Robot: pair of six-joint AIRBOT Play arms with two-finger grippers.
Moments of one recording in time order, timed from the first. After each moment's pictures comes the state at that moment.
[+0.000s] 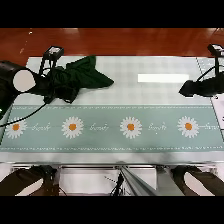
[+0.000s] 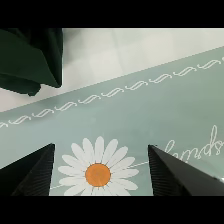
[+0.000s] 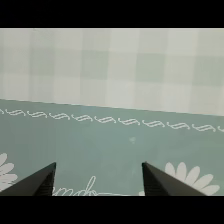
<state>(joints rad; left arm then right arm) -0.39 -1.08 1.14 1.59 -1.21 -1.66 -0.10 -1.04 1.13 -1.39 1.25 1.44</state>
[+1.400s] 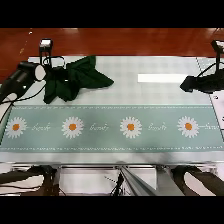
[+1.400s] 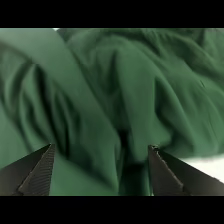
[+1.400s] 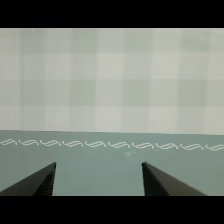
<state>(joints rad) -0.14 -1.48 1.19 1.67 -0.63 -1.72 -0.10 -1.07 1.13 -1.44 1.16 1.49</state>
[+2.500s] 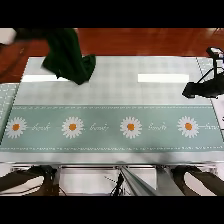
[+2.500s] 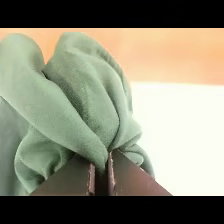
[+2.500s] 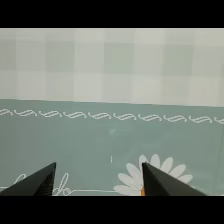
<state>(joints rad) -0.20 -1.30 1.65 1.49 -0.76 -1.71 -0.10 -1.08 1.13 -1.50 1.26 1.47</state>
